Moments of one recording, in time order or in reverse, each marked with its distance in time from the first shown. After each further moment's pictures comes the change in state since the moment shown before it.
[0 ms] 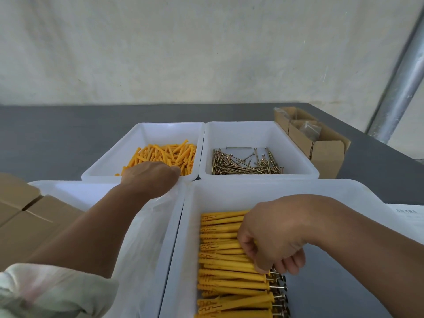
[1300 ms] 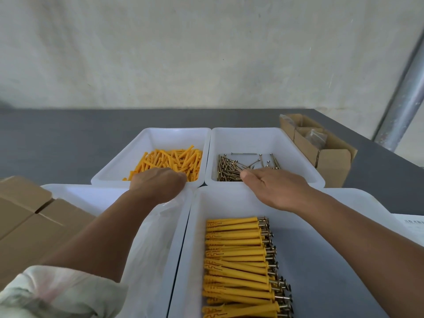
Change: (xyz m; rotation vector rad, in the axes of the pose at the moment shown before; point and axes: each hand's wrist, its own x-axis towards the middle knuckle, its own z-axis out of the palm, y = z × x) left_hand -0.003 0.003 -0.001 -0.022 0.000 -0.039; right_hand 0.055 0.049 -0.028 0.092 0.769 0.094
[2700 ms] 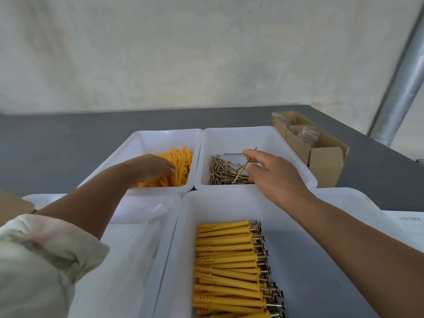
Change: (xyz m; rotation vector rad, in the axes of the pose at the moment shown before) left_hand 0.032 0.009 -0.031 -0.435 -0.315 -0.025; right_hand -0.001 0.004 -0.005 0.575 0.317 0.108
